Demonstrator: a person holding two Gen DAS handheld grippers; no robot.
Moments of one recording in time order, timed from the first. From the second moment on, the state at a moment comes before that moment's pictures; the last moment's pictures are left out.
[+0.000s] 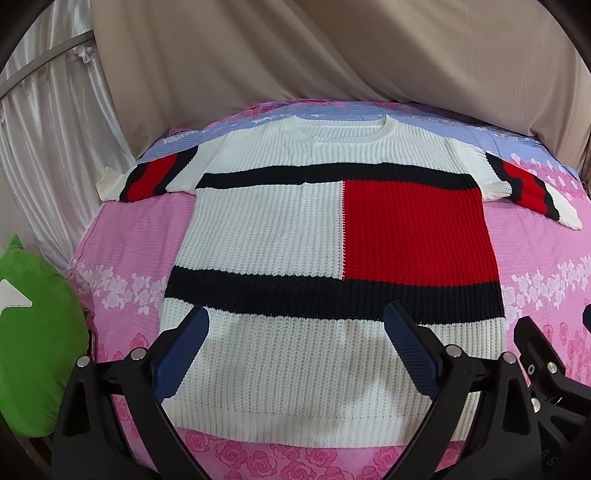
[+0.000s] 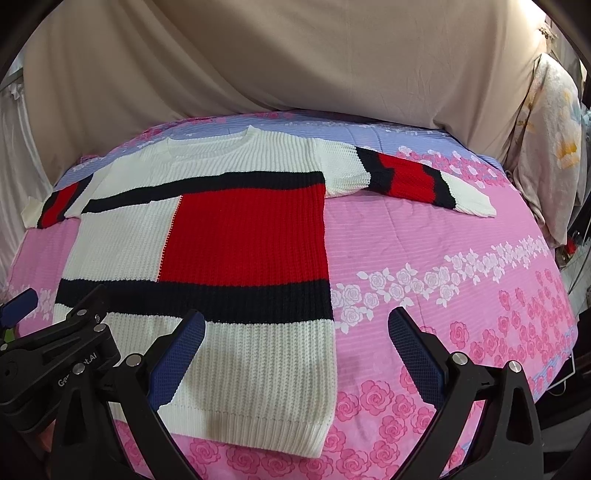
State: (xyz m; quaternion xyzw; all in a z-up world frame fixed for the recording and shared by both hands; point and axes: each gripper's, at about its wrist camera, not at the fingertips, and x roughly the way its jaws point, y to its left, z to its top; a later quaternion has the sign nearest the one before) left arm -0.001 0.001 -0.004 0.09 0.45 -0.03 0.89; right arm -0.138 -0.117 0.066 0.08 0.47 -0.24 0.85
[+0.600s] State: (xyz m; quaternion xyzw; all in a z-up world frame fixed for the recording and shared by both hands) left arm 0.002 0.004 -0.008 0.09 0.46 -0.02 0.88; right arm -0.138 -0.116 0.062 0.09 0.47 -0.24 0.84
